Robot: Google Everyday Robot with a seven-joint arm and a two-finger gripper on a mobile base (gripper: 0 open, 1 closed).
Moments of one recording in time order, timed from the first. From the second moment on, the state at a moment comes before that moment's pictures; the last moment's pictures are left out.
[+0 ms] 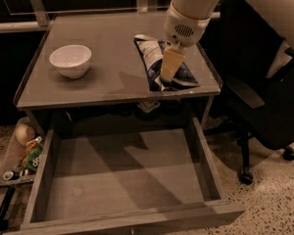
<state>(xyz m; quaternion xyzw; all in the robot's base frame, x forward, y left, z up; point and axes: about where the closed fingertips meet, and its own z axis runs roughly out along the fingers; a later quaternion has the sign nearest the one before) 0.578 -0.073 0.935 -0.60 0.79 0.02 0.15</state>
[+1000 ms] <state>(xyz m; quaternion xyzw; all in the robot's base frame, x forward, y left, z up) 0.497 -0.069 0.916 -0.57 0.81 0.05 0.12</state>
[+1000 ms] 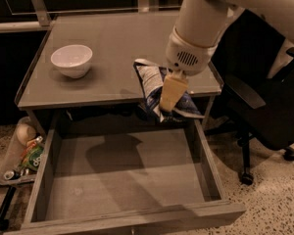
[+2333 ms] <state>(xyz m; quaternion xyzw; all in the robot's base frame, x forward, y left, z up) 0.422 -0.023 0.809 -0.54 0.82 0.17 0.09</state>
